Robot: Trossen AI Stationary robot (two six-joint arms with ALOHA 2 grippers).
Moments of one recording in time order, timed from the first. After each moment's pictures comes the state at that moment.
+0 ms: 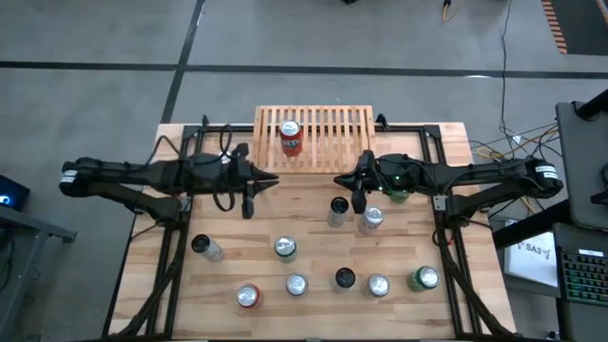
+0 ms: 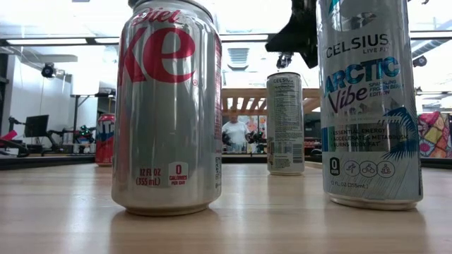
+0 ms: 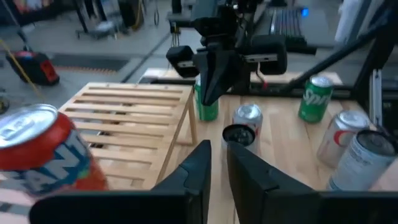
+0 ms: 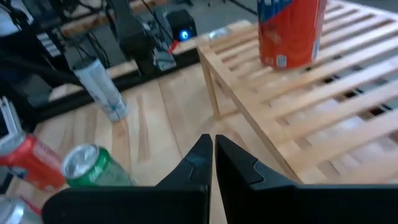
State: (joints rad) left arm -0.05 1.02 0.92 -0.16 -0.23 -0.02; right arm -0.10 1.18 0.78 0.08 0.07 0.29
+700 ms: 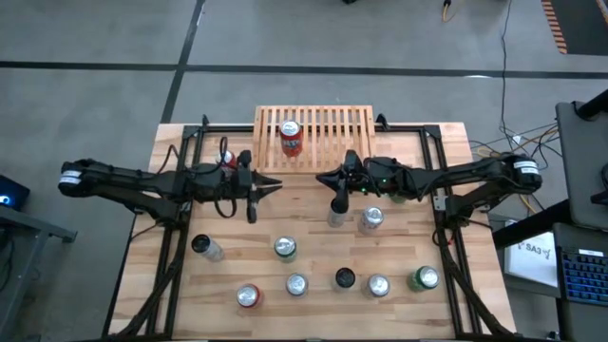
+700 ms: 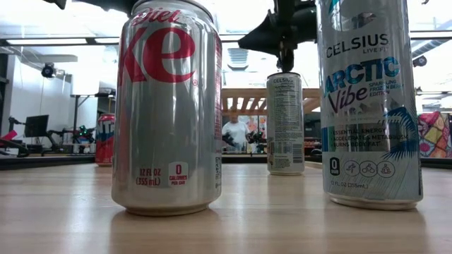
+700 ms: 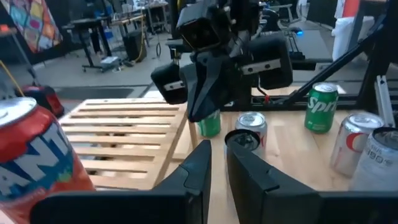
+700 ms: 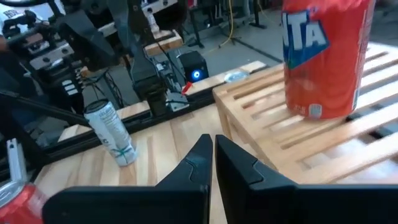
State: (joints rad) left arm -0.05 1.01 0.70 0.15 -0.23 0.08; right arm -0.09 1.38 0.78 0.47 0.09 0.28
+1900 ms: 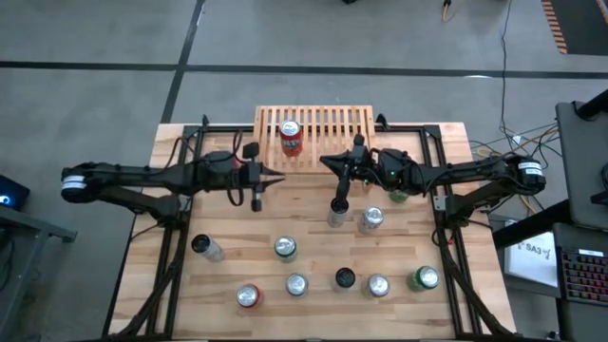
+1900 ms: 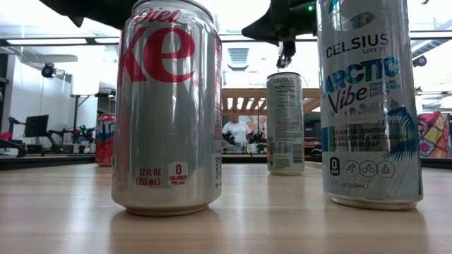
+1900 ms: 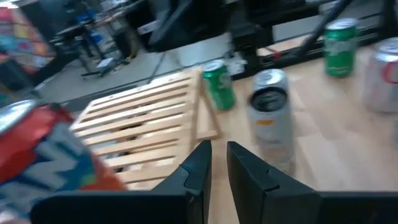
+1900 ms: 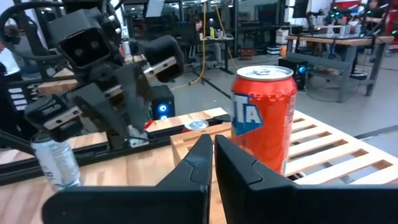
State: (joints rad) left arm 0.13 1.08 0.70 0.14 -0.08 0.33; right arm -0.14 1.34 0.78 0.56 0.18 0.06
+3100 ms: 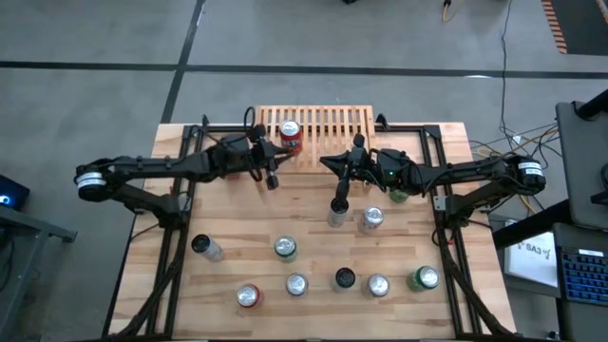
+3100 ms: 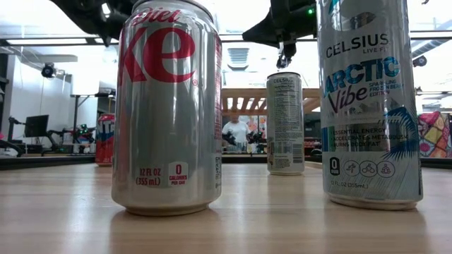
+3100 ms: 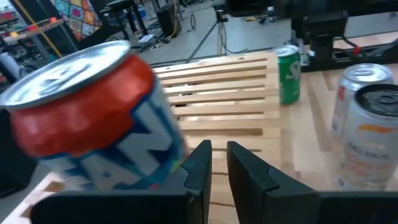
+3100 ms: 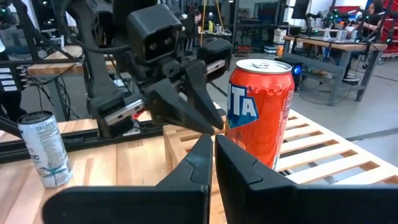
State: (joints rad) left arm 0.32 1.27 0.75 0.27 -0.04 0.27; right arm -0.14 1.34 0.78 0.53 0.18 0.00
